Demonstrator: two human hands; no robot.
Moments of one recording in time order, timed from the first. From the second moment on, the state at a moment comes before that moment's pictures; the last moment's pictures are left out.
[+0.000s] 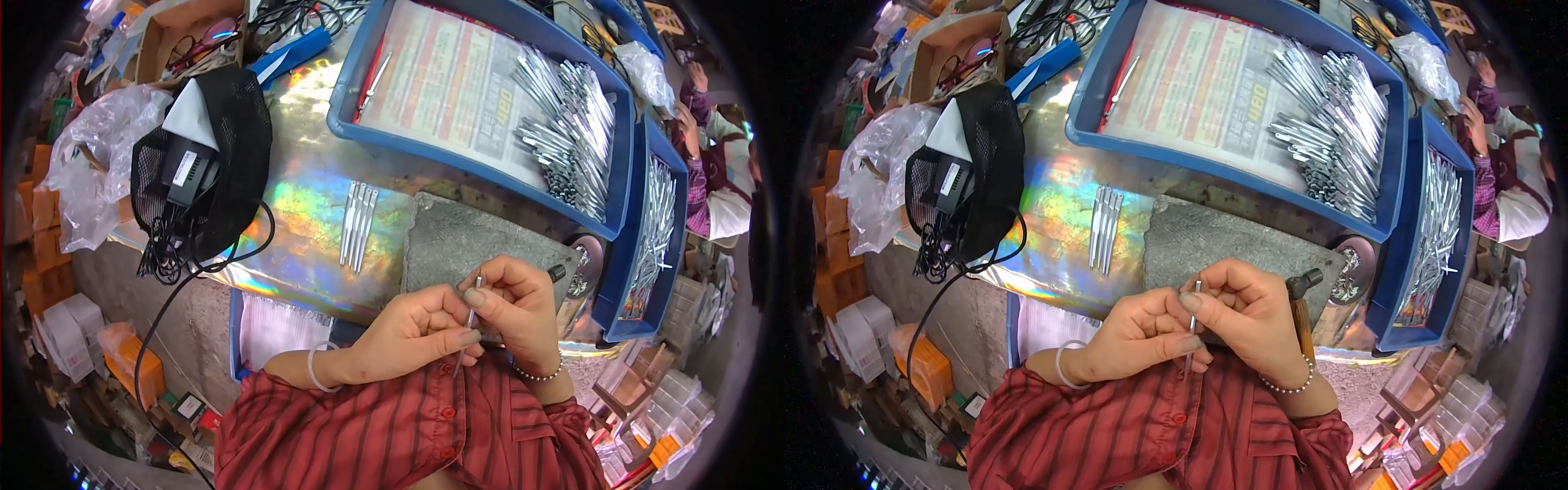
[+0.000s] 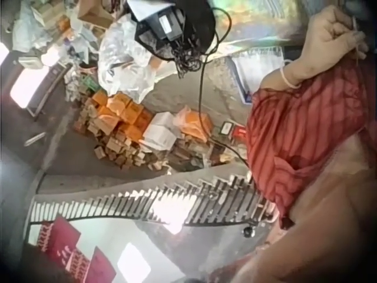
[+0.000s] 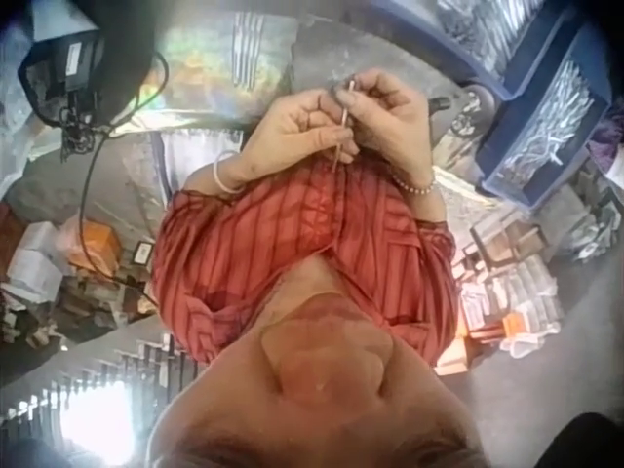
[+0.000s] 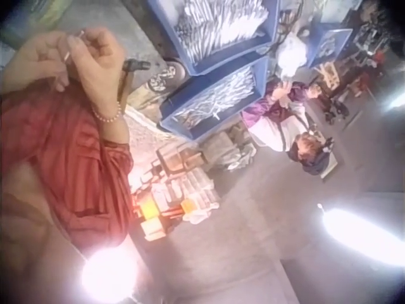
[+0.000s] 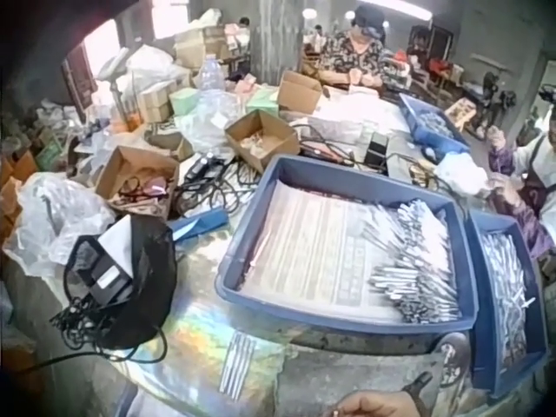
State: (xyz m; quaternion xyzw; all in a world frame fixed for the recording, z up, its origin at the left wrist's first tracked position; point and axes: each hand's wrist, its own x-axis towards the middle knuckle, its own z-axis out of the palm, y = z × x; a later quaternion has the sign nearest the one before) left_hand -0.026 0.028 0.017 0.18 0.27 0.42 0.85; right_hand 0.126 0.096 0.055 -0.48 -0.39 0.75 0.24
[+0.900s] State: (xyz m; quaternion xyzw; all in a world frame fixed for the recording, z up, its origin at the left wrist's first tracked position) left_hand 0.008 0.052 0.031 0.22 0.31 0.28 0.88; right_hand 0.192 0.094 0.044 -0.37 -0.31 0.84 0.26
